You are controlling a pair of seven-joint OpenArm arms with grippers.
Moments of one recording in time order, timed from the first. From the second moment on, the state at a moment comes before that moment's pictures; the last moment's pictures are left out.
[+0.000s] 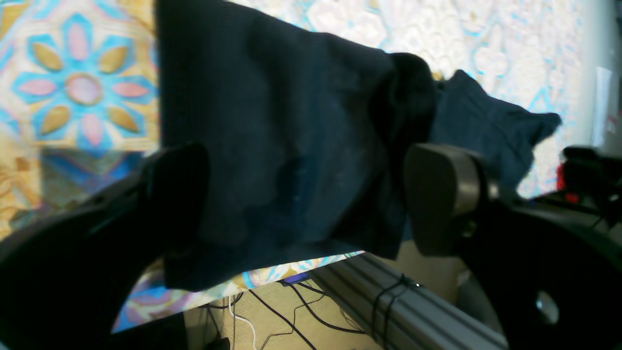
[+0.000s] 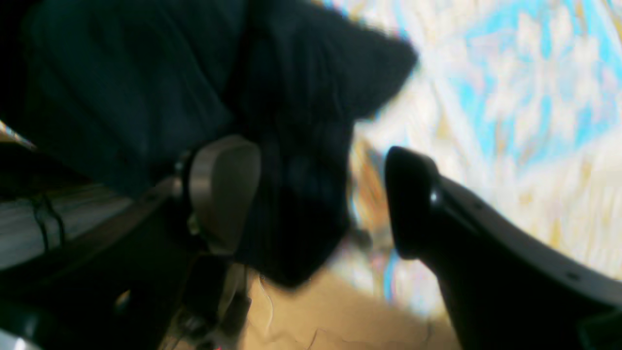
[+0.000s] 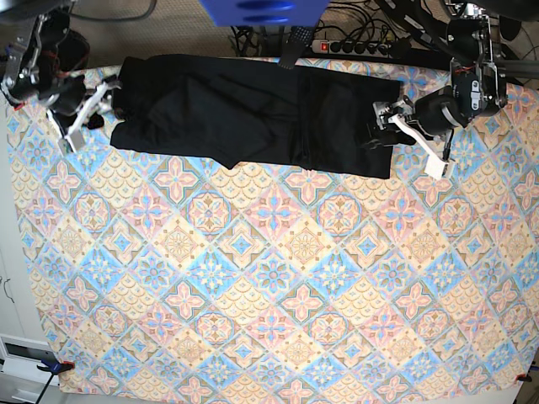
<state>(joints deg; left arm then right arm) 23.1 -21.2 -13.0 106.2 -54.8 -7.2 61.1 -23.9 20.0 27.0 95.7 41.8 41.1 -59.3</state>
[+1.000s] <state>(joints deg) 23.1 -21.1 -12.7 106.1 -54.8 -7.1 61.0 -20.8 17.0 24.7 77.5 43.5 41.2 -55.0</state>
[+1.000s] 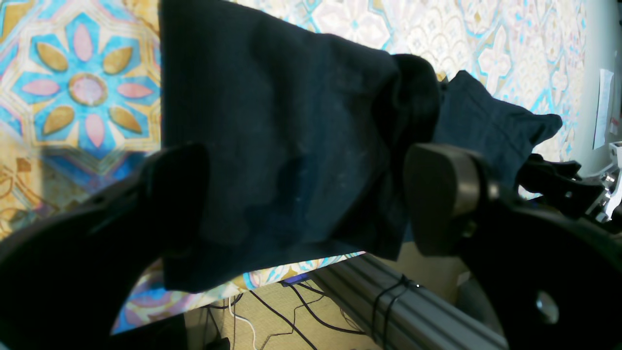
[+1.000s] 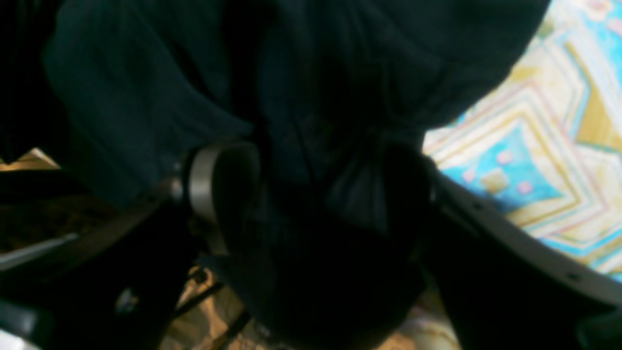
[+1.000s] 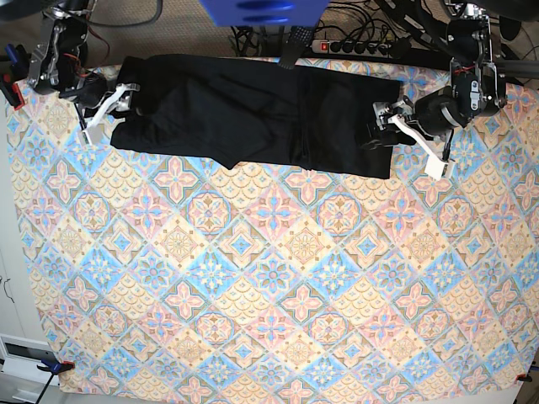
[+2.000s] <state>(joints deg) 23.0 -21.1 -12.9 106.1 -54.9 -7.1 61.0 -20.9 15.6 16.8 79.6 42.8 40.9 -56.3</state>
